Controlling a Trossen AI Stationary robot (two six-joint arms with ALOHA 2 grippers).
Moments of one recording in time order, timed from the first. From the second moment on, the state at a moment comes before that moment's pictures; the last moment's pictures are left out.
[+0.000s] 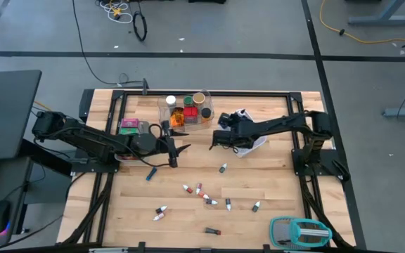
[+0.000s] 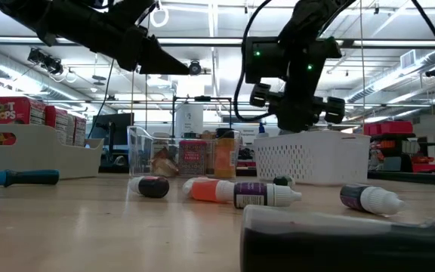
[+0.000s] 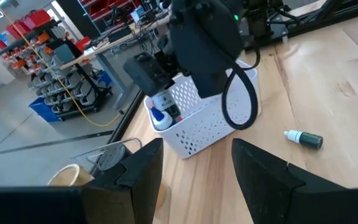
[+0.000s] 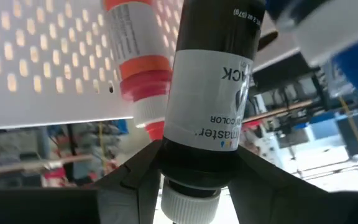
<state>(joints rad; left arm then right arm) -0.11 1.24 0.53 0.48 -0.48 0.31 -0.08 1.85 1.20 -0.87 1.07 -1.32</state>
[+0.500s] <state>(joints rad) -0.11 1.24 0.53 0.46 -0.47 0.26 -0.09 1.87 1.20 -0.73 1.02 -1.49</state>
